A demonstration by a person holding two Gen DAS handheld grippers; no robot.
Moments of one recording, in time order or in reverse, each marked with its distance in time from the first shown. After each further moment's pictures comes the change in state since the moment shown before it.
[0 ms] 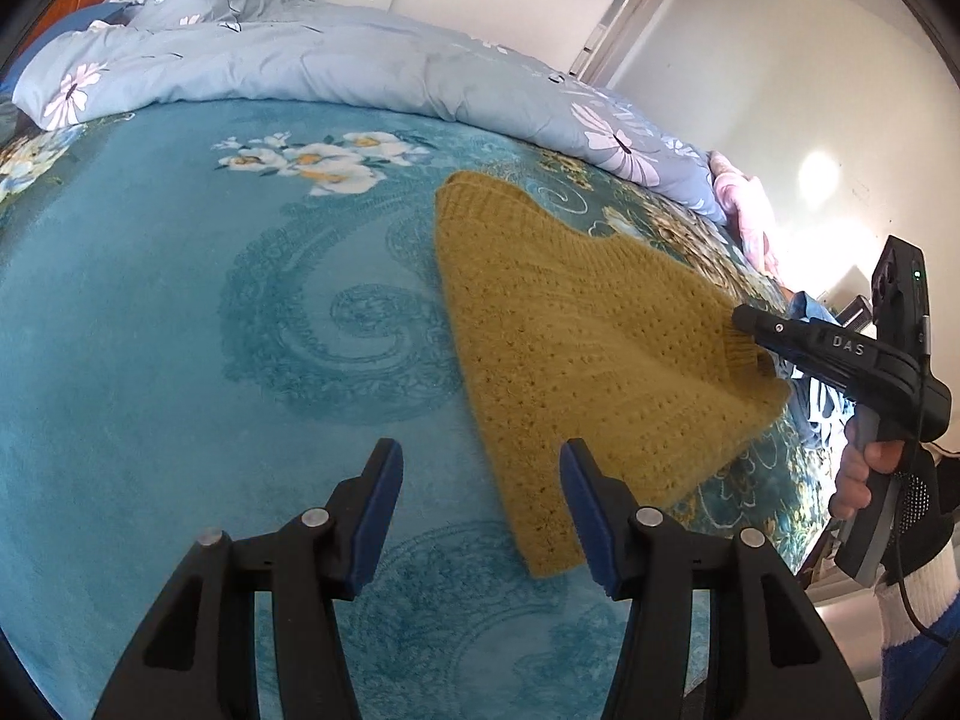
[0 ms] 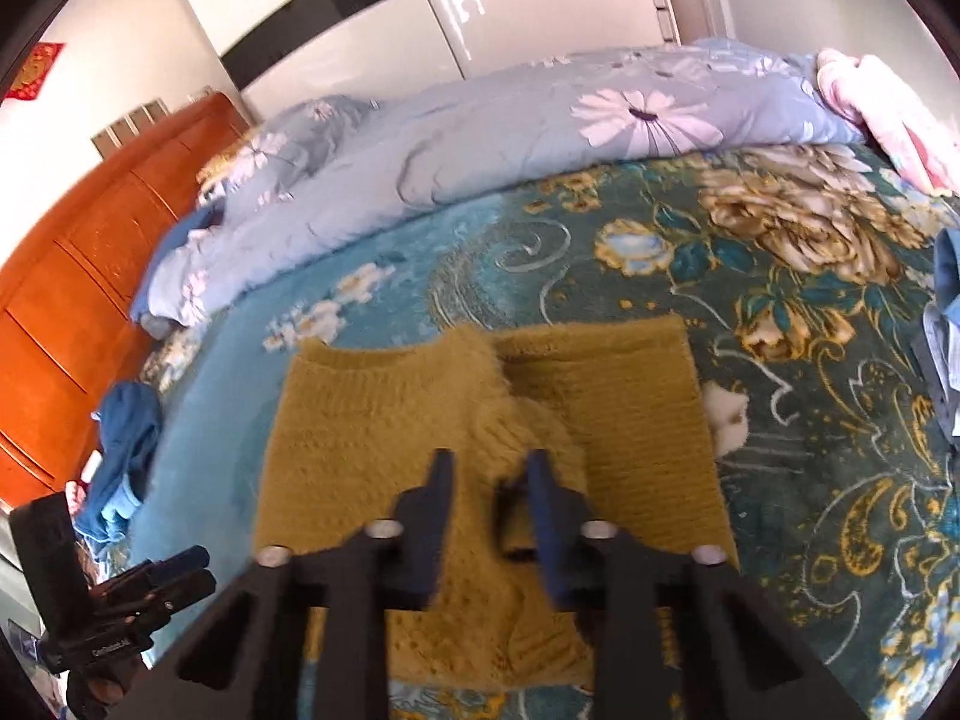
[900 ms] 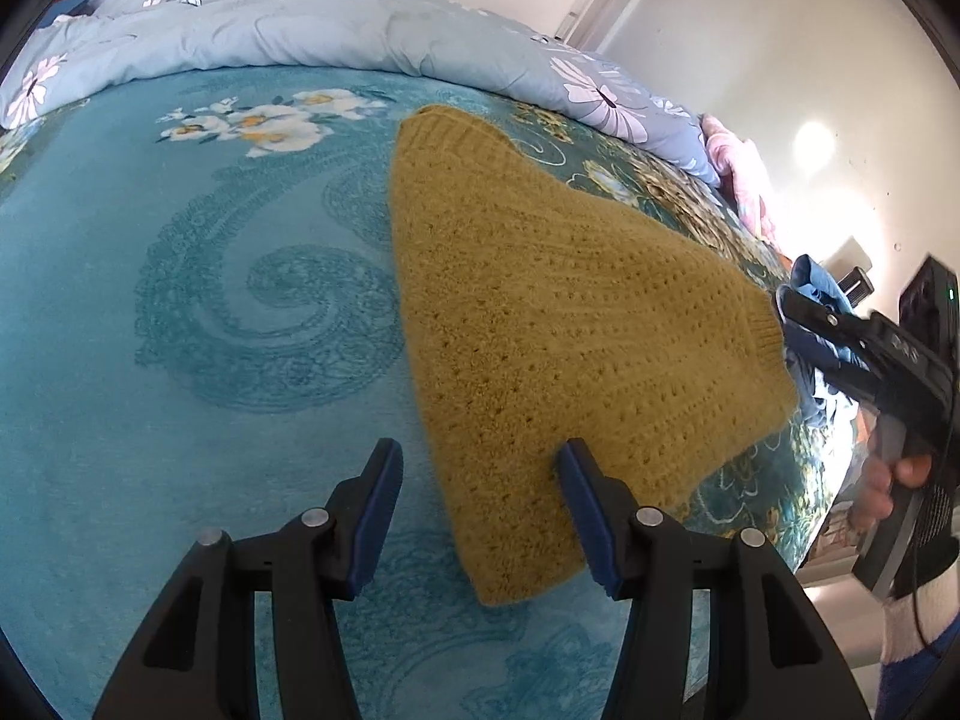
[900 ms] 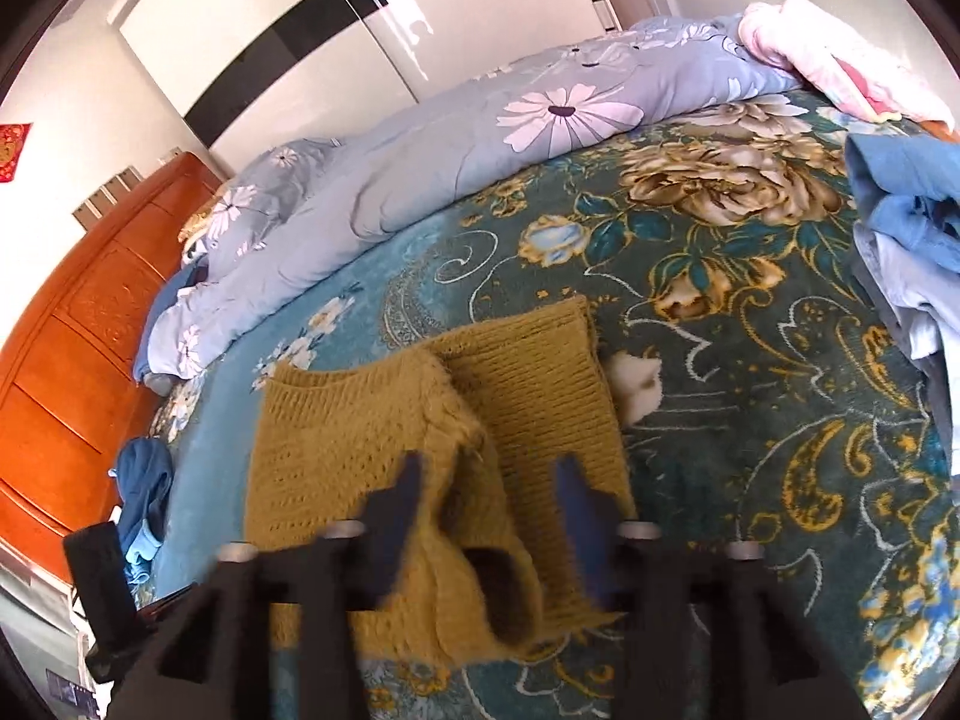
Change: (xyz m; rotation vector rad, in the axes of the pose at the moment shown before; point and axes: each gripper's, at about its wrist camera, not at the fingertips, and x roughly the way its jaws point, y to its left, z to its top) left arm 0.037 -0.027 0.000 0.014 0.076 -0.021; right arm -0.031 -0.062 -0.018 0.146 -0.063 0.040
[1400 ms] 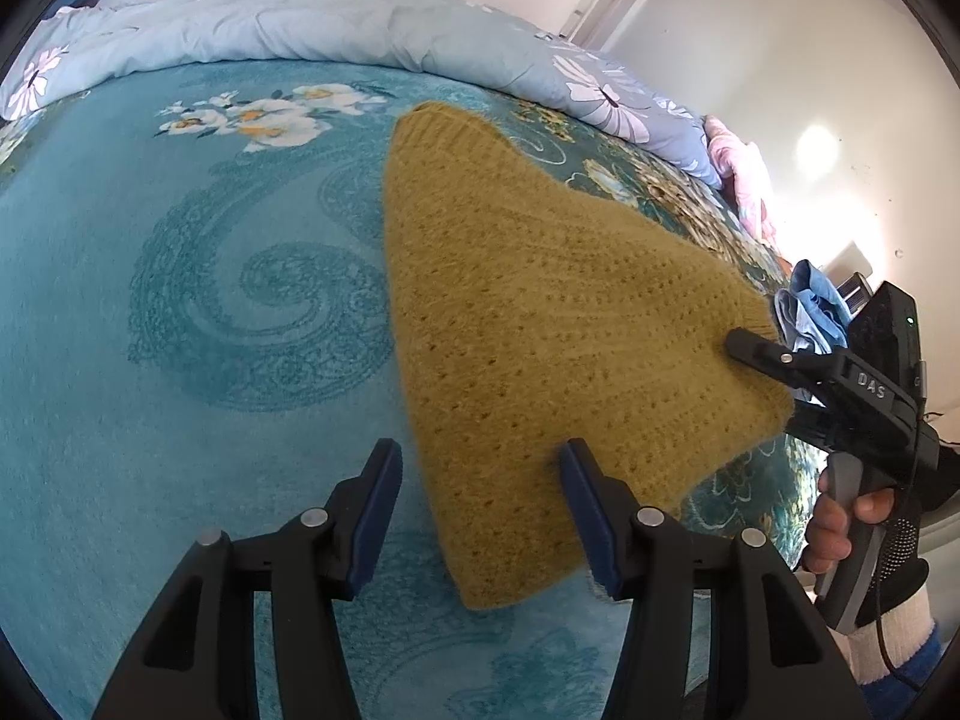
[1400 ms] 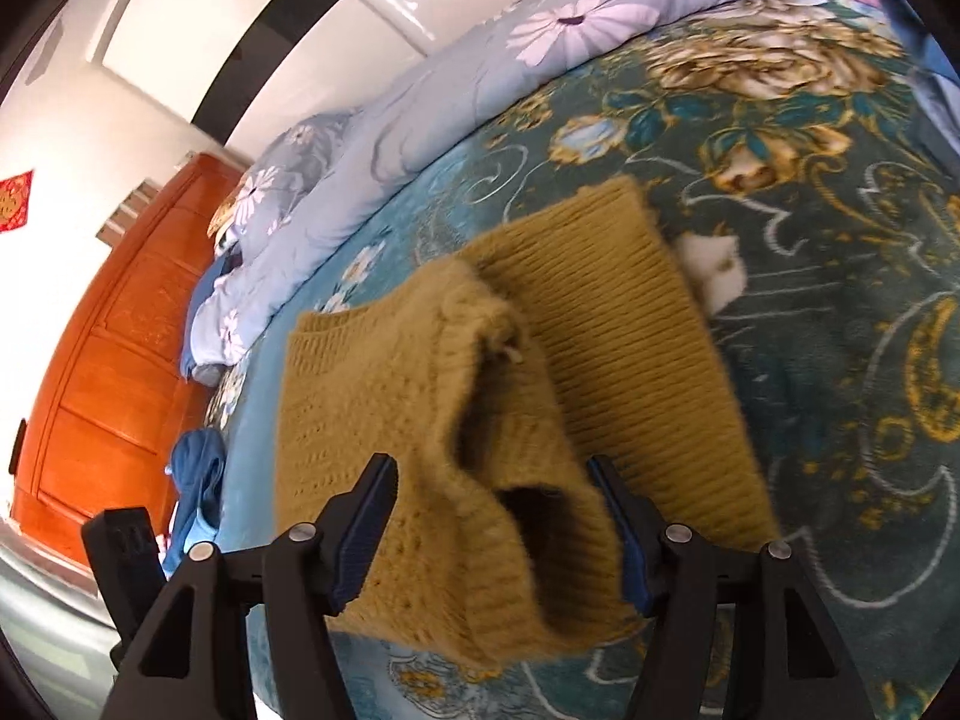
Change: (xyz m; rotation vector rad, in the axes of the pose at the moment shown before) left arm 0.002 -0.006 0.004 -0.013 0.016 -0.004; right arm 0.051 -0.001 -0.021 0.096 0.143 0.160
